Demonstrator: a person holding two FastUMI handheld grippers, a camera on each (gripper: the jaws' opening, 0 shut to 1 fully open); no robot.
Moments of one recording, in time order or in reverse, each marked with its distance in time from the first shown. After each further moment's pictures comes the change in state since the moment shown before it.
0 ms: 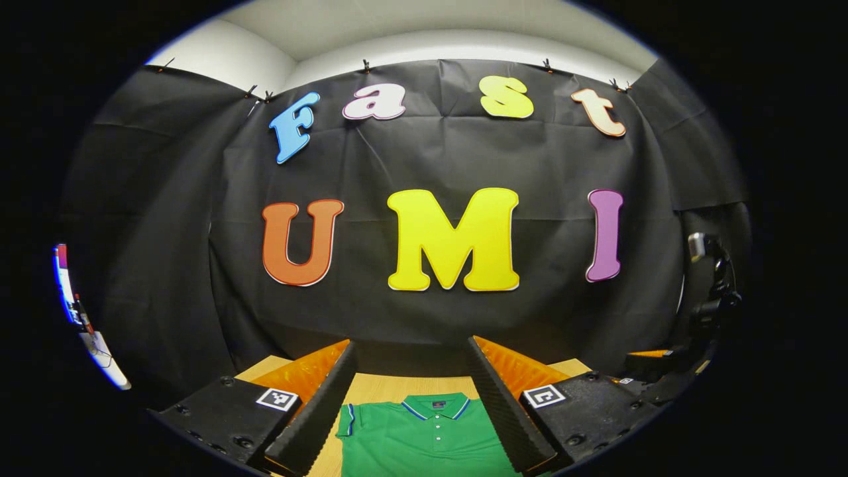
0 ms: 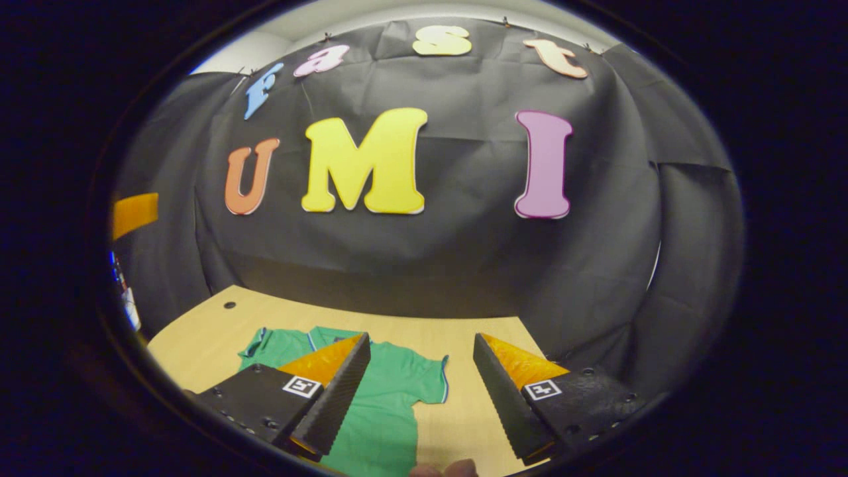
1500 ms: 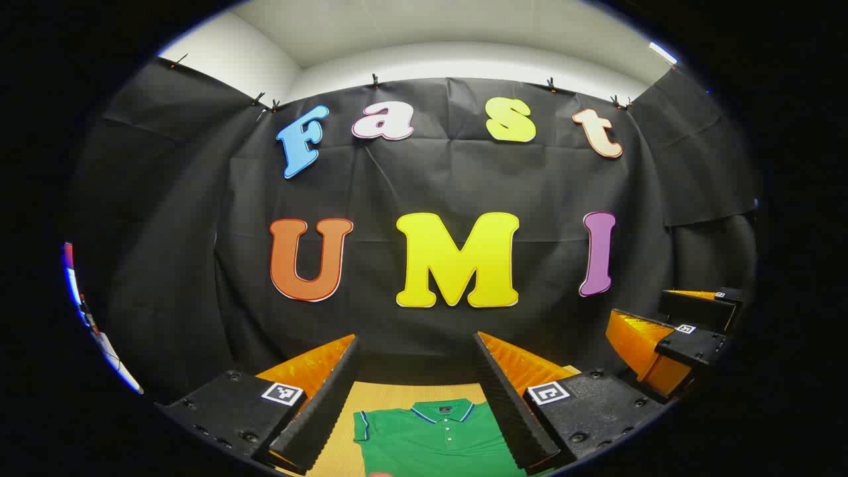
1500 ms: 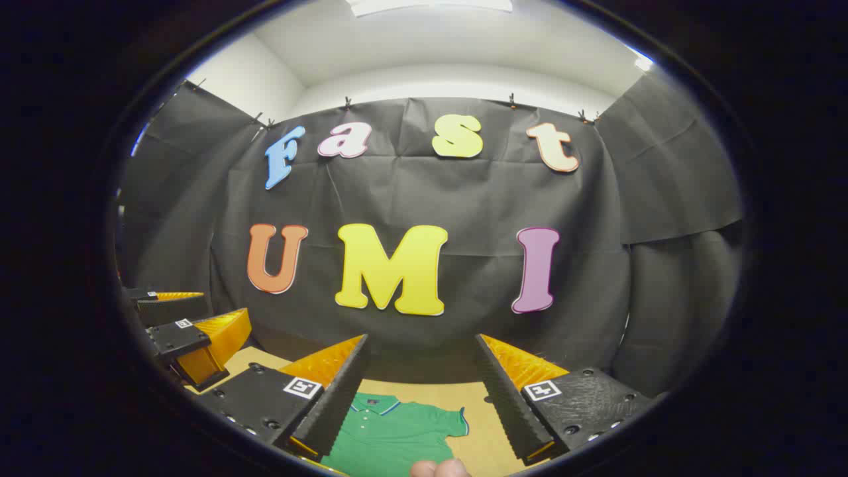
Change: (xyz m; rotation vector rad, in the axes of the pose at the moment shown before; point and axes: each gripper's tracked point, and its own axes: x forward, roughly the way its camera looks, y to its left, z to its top) left arm -0.044 0.038 0.035 -0.016 -0.071 -0.078; right arm -0.175 0.099 0.134 0.005 -0.376 -0.030
